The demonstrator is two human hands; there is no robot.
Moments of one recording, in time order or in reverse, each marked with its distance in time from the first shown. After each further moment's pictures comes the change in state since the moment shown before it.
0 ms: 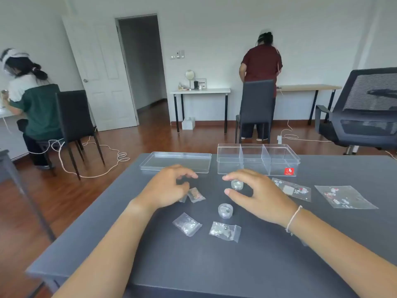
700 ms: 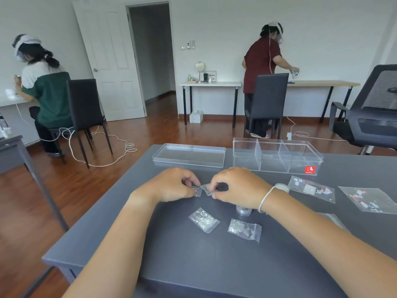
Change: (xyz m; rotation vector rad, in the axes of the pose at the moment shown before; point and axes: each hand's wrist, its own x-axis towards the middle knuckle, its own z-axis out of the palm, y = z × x) left_hand -0.003 -0.021 -0.015 0.068 -0.217 -0.146; right_hand 0.054 -0.035 0.040 -0.298 -0.331 -0.041
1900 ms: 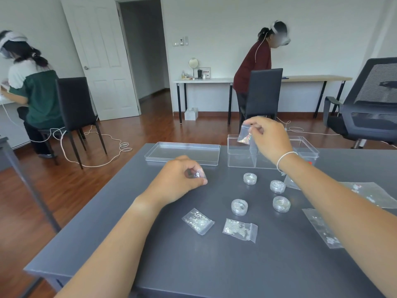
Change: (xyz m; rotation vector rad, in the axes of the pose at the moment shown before) left_hand 0.008 0.016 0.016 -0.187 0.304 0.226; right_hand 0.030 0.079 -0.047 0.266 0.733 0.274
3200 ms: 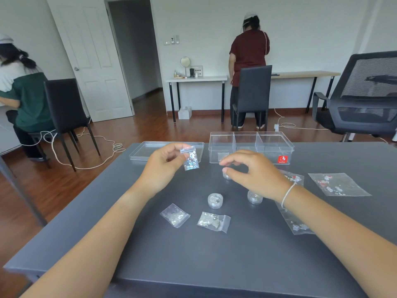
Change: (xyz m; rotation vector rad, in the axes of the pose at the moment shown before) left_hand 0.010 0.026 0.014 -0.357 0.149 -0.115; right_hand -0.081 0.001 -0.034 0.057 -0.400 -0.148
